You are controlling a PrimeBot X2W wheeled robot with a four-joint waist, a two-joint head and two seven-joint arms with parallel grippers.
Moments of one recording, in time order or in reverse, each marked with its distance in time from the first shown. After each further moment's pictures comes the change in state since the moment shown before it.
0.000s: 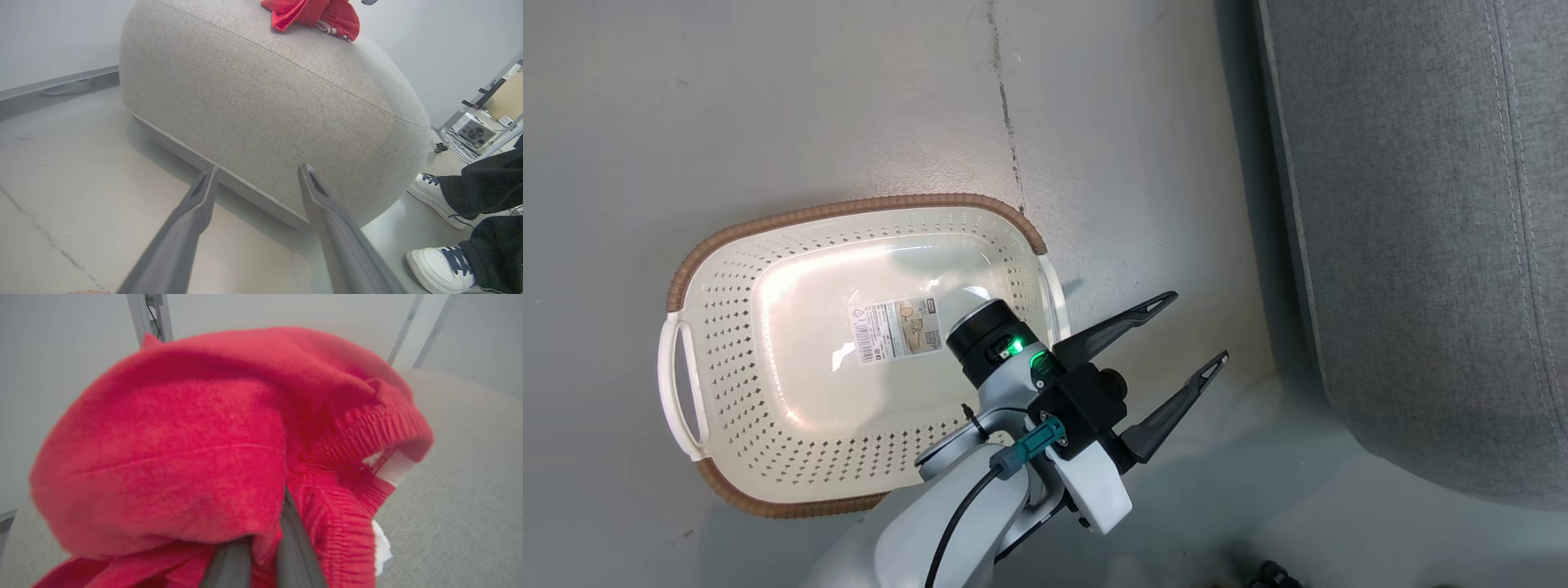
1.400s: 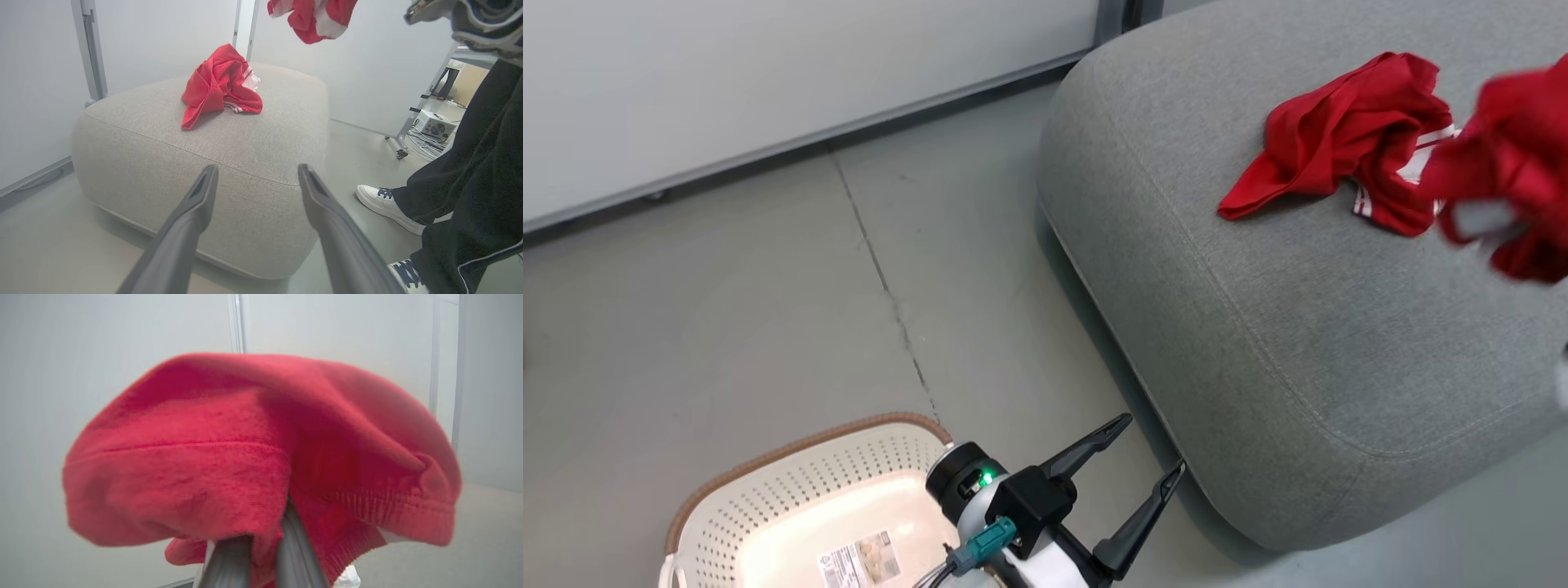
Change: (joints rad) left arm 0.302 -0.001 0.076 -0.045 -0.098 -0.002 0.000; right arm 0.773 0.292 -0.039 -0.999 -0.089 0.000 0.000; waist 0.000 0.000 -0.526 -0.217
